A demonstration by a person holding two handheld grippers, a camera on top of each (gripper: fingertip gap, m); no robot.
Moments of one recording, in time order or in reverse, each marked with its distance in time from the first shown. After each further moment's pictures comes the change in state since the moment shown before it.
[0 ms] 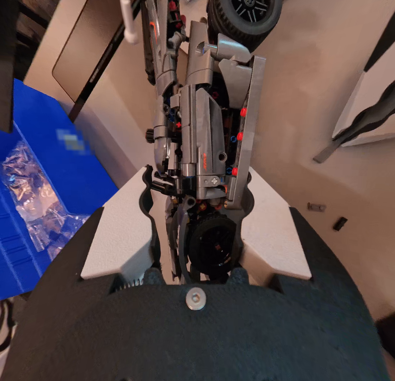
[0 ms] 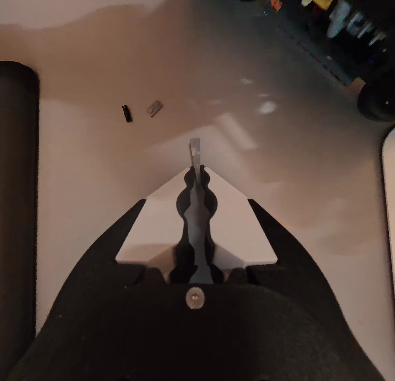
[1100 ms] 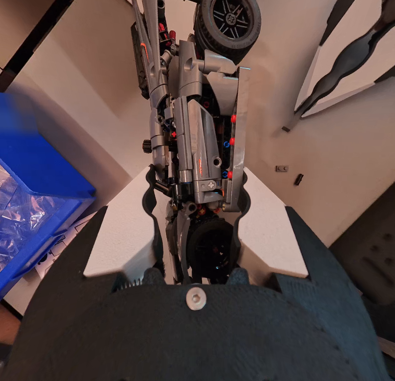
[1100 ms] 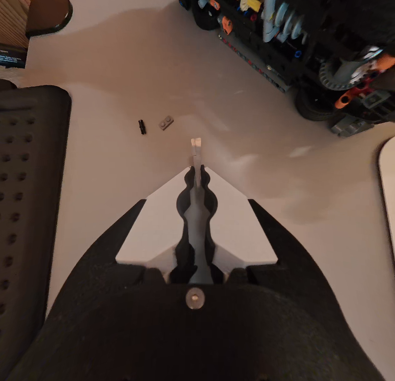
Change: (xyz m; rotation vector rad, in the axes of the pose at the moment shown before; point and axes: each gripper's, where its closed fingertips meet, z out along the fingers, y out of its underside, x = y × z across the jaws) left arm 0.002 0.028 -0.024 0.016 0.296 -0.090; right arm -0.003 -0.013 -0.011 0.106 -0.057 0.012
